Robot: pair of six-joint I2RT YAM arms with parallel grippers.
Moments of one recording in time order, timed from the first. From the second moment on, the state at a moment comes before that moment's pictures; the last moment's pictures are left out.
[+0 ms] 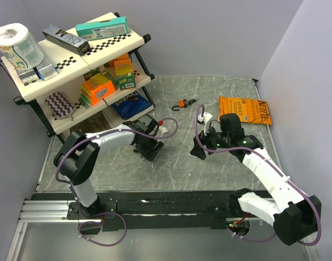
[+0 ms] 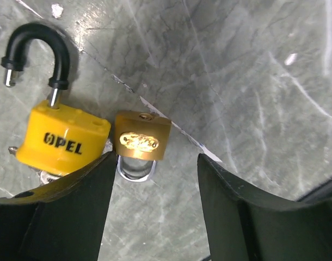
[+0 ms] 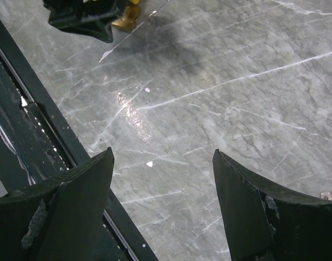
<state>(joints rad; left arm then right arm) -0.68 1.72 1.09 -0.58 0.15 0.08 0.36 1.01 0.82 -0.58 -0.54 -0.21</state>
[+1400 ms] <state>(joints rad) -0.82 1.71 1.23 -0.61 0.44 1.00 -0.18 1.18 0.93 -0.79 -0.76 -0.25</state>
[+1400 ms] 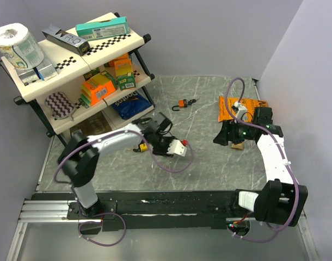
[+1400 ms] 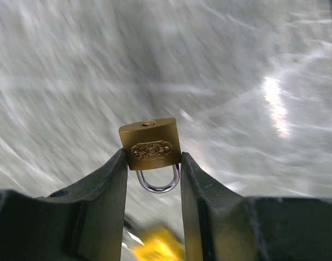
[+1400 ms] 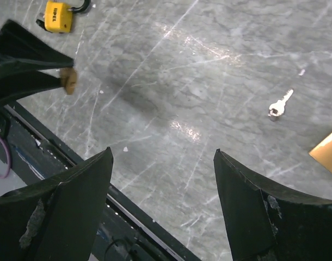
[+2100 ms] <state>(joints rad) -0.87 2.18 1.70 -0.82 0.45 1.45 -0.22 1.22 0.96 -0.87 -0.71 -0.37</state>
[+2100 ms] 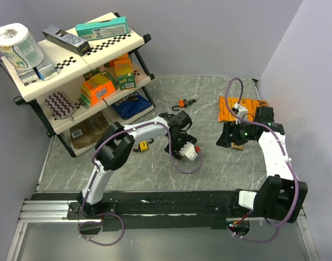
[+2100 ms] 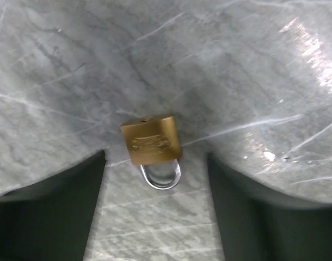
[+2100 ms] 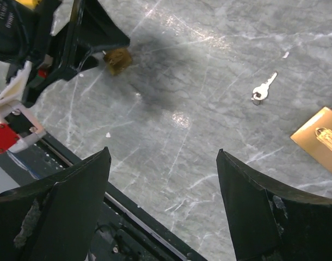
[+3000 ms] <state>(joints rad) -0.60 0.75 0.90 -0.49 0.32 0.18 0.51 1.51 1.07 -0.68 -0.41 -0.35</state>
